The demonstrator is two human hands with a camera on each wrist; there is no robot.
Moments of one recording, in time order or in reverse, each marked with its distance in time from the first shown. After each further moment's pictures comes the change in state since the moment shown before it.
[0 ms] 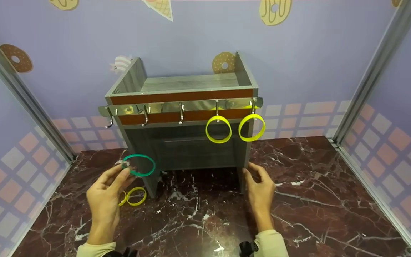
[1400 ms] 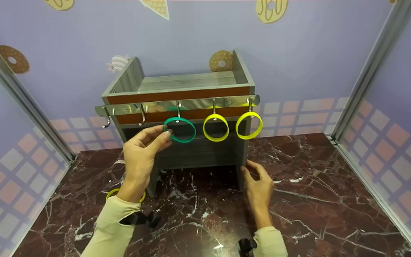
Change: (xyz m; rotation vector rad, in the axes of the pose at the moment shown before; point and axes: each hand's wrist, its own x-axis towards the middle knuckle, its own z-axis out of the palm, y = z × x) left_hand 0.028 0.031 0.118 0.010 -0.313 0.139; right_hand -0.001 -0.008 0.001 0.033 -0.011 0.038
